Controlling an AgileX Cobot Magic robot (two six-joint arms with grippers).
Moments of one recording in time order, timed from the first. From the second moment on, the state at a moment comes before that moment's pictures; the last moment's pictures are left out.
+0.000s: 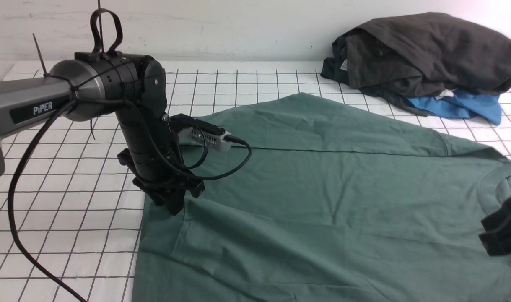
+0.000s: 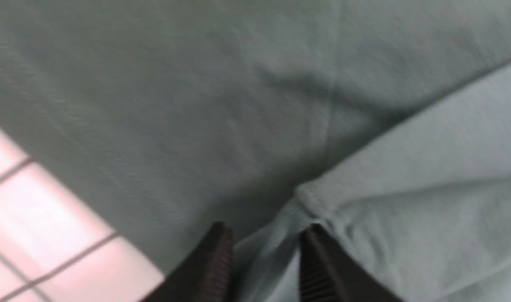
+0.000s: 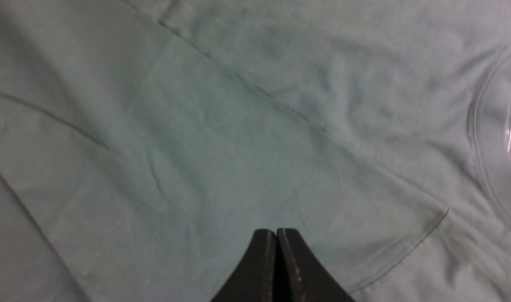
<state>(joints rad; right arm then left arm) 0.32 1.08 -0.91 -0.01 1.06 -0.09 -0.28 2.03 -1.53 -0.13 1.12 0.25</state>
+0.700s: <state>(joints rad) 0.32 1.39 -1.12 -0.01 1.03 -0.12 -0.18 2.41 -2.11 -0.13 1.01 0.06</state>
